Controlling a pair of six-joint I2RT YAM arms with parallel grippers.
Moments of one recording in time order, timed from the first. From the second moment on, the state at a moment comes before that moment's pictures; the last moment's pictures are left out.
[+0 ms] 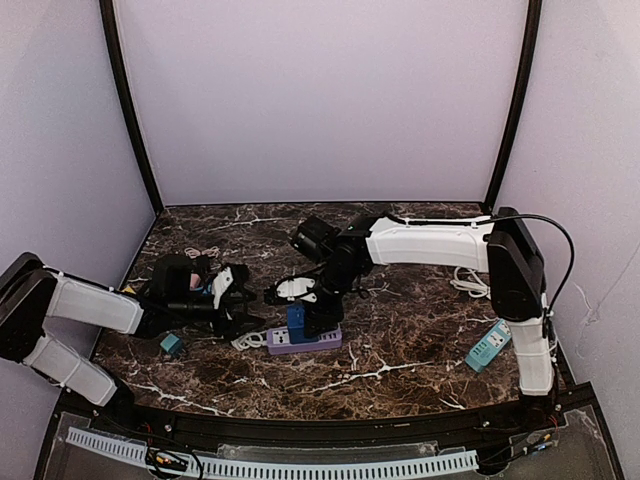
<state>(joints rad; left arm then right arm) -0.51 1.41 0.41 0.47 0.63 0.31 1.00 2.15 1.77 -0.89 -0.26 -0.63</state>
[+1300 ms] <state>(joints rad) -0.37 0.83 0.45 -0.02 0.24 0.05 1.03 2.17 1.69 -0.74 0.14 -0.48</state>
